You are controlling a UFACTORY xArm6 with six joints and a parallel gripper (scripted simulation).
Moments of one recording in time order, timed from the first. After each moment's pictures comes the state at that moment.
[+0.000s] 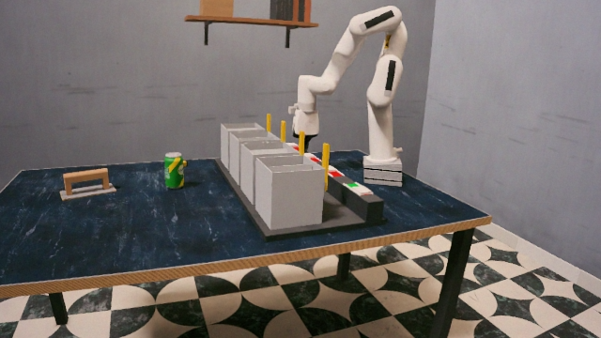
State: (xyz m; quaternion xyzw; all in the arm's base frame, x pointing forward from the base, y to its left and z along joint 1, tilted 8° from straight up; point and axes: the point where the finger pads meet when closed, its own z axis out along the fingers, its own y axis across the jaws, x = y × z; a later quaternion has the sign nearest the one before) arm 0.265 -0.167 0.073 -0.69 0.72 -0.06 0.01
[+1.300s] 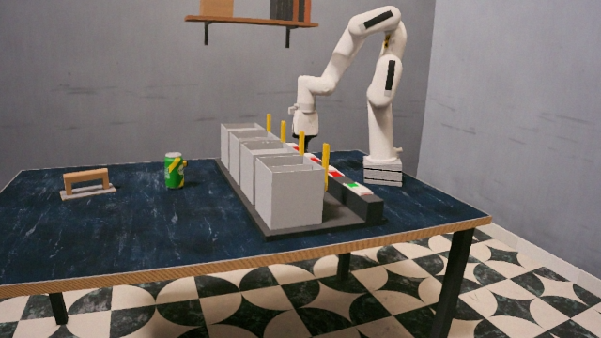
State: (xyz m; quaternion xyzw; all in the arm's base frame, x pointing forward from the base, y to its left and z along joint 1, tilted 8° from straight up) arm 0.267 -0.168 0.072 -0.69 0.72 -0.06 0.01
